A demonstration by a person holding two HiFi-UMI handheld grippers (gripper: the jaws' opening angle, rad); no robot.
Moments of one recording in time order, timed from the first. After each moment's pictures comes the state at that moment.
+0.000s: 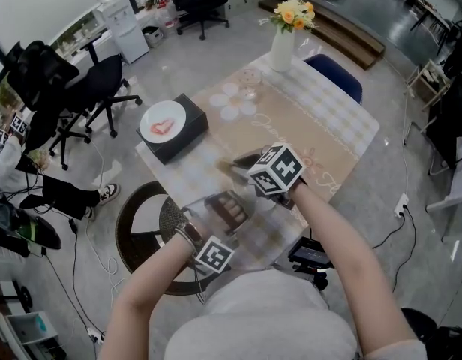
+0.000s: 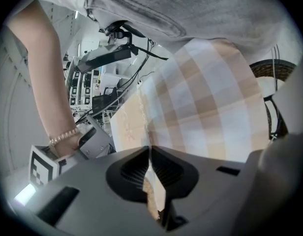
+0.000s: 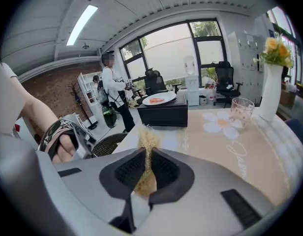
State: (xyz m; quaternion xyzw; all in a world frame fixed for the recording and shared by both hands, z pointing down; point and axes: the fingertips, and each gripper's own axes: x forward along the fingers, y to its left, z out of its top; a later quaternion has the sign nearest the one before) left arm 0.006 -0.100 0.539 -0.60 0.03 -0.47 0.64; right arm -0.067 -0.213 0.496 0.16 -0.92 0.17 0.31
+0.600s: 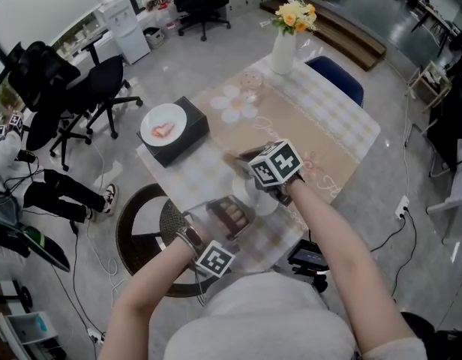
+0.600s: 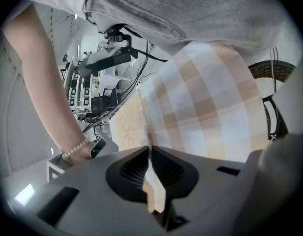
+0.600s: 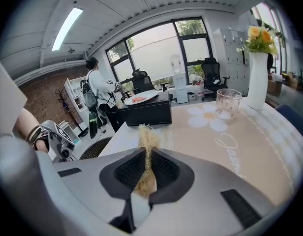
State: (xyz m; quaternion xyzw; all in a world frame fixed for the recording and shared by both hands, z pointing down) left arm 0.007 -0.095 0.542 -0.61 0.02 -0.47 0.64; right arm -0.056 -0.251 0.517 0.22 -0.90 0.21 0.30
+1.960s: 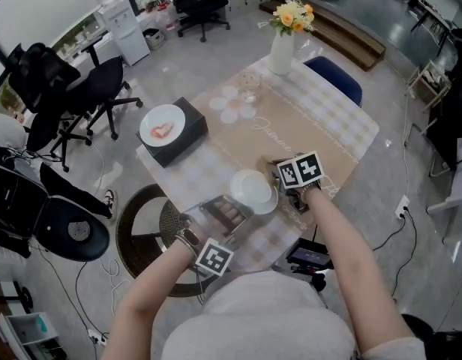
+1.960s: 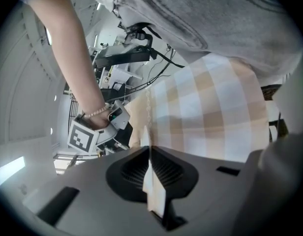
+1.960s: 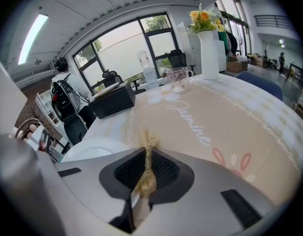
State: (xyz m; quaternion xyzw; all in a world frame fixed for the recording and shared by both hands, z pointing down) left arm 0.009 -0.101 0.532 -0.66 0.07 -0.47 0.59; right arm 0.052 -0.260 0.575 0.35 -0.83 0.30 0.31
